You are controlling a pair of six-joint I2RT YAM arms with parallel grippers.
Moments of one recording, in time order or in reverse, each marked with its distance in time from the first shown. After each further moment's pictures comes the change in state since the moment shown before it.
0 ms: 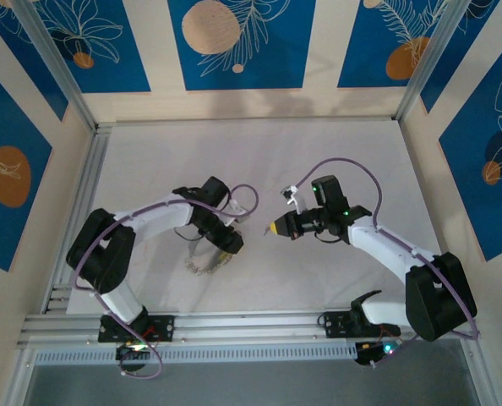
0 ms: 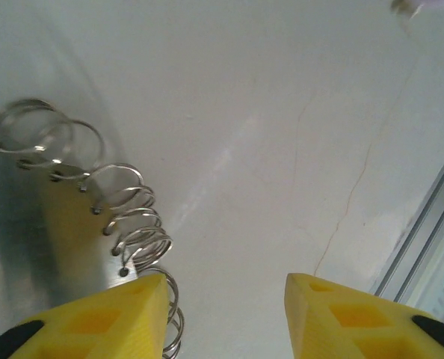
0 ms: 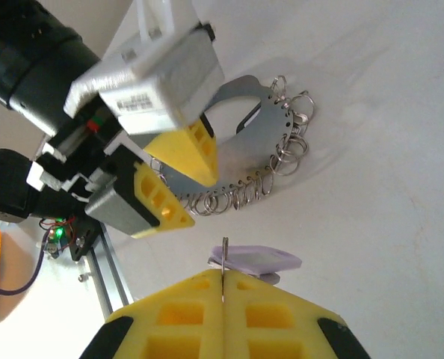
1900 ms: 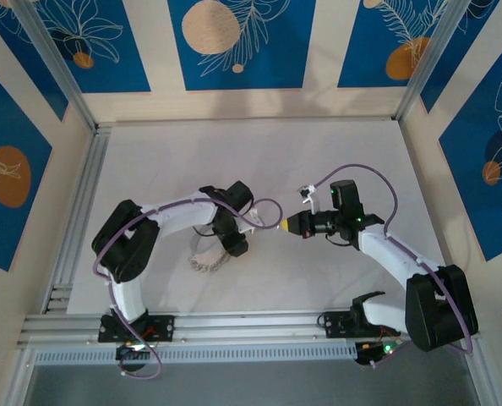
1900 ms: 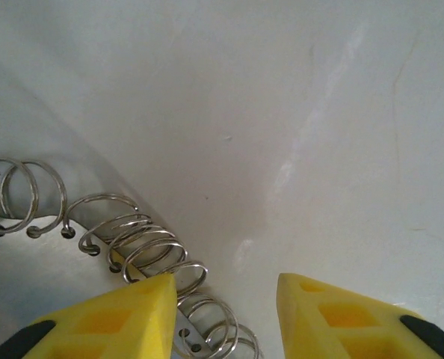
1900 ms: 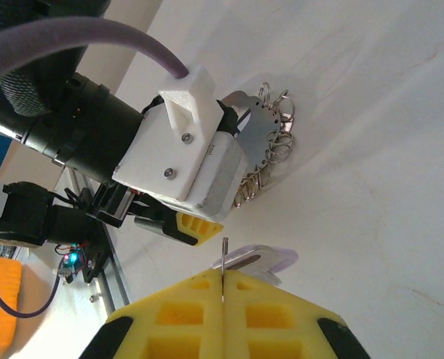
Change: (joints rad) left arm -0.114 0.150 0.154 -0.087 -0.294 0.235; right arm -0.139 -0.064 -0.100 0.090 -0.097 0.036
